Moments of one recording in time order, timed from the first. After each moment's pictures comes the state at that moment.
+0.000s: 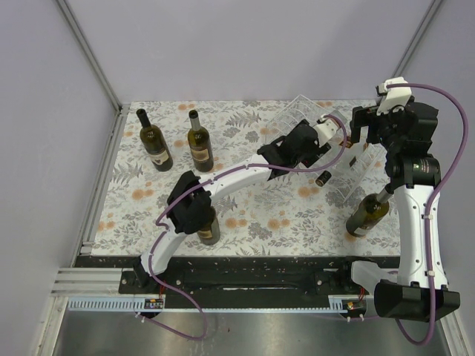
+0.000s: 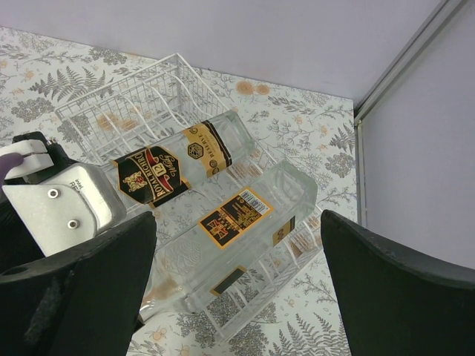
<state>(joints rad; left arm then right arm) -0.98 2.25 2.06 -0.24 -0.30 0.19 -0.11 1.10 1.36 -0.52 -0.19 -0.20</state>
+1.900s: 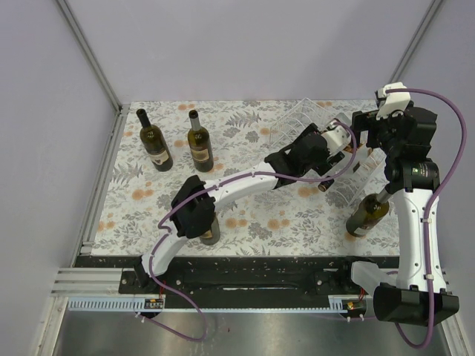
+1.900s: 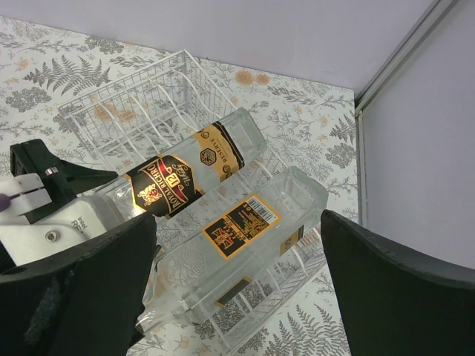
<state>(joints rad) -1.04 2.26 2.06 -0.17 -0.32 0.16 -0.12 1.07 1.32 -0.52 -0.19 -0.21</state>
